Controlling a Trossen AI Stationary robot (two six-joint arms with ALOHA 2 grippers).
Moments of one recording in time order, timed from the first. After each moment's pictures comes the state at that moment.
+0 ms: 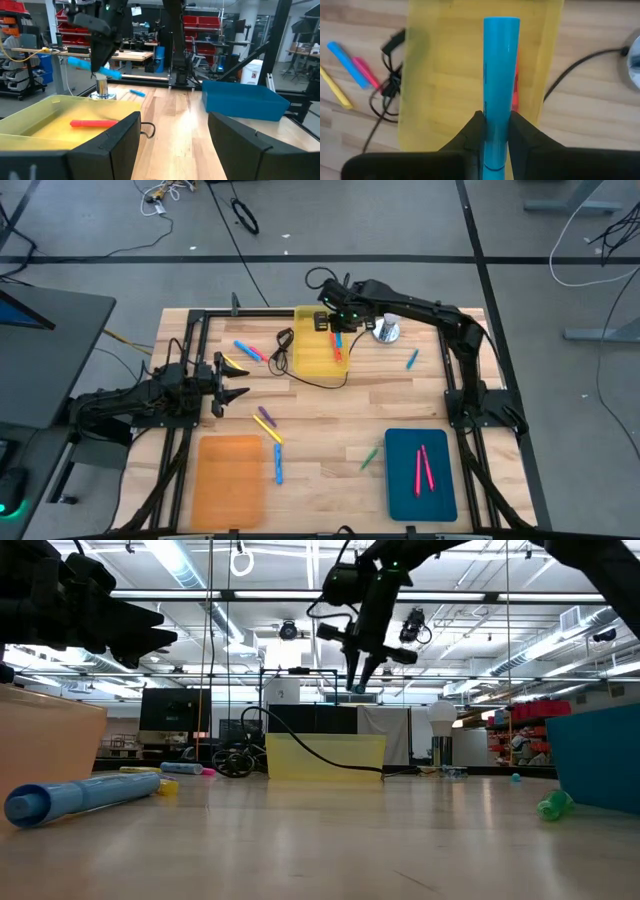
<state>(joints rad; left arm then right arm) 0.18 0.01 0.01 0.05 0.05 -0.07 -0.43 2.01 1.90 -1.10 0.05 0.99</state>
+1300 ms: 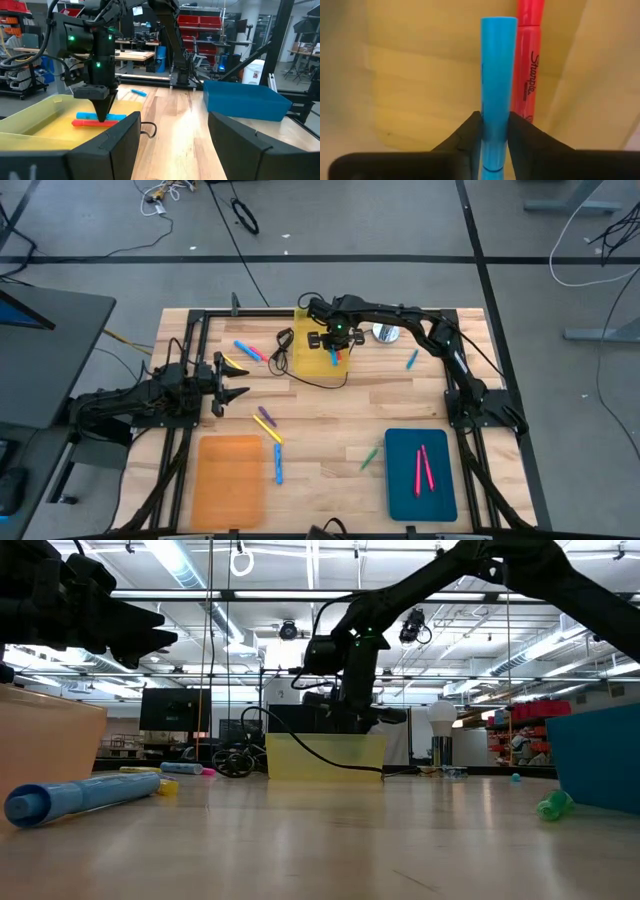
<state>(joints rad) 0.18 0.01 0.01 0.05 0.05 -0.06 -0.46 2.27 1.89 -1.03 -0.10 0.94</state>
